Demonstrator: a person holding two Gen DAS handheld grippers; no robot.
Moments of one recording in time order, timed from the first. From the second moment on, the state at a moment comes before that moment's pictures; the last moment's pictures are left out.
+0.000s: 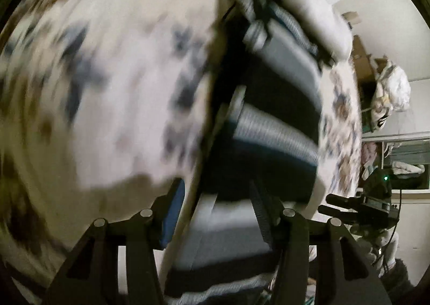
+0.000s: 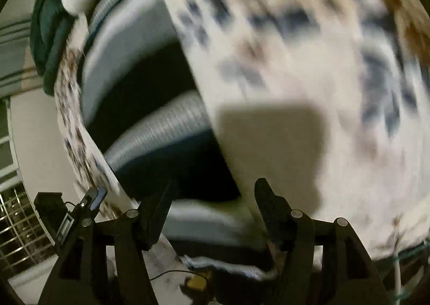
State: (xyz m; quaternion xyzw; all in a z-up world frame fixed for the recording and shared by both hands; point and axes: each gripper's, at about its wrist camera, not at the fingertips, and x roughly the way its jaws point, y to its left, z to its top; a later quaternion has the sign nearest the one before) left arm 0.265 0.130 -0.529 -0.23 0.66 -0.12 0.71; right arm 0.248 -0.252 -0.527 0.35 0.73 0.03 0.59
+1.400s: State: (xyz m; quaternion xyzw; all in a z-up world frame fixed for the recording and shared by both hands) left arm 0.239 0.080 -0.465 -0.32 0.57 -0.19 0.73; right arm 0.145 -0.203 -0.469 0.46 0.64 0.17 0.59
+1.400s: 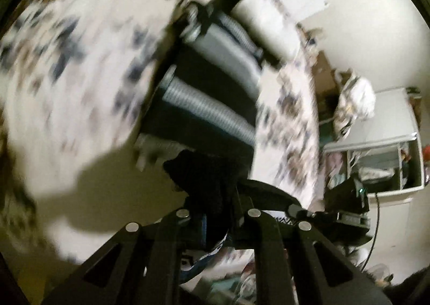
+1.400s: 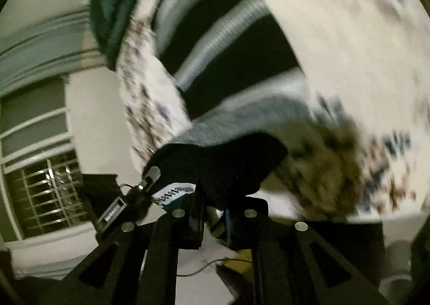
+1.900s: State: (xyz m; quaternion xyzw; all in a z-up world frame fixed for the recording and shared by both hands) left arm 0.500 0.086 -0.518 -0.39 0.57 -0.17 0.70; right arm 0.437 -0.263 -0.491 0.53 0.57 0.08 0.63
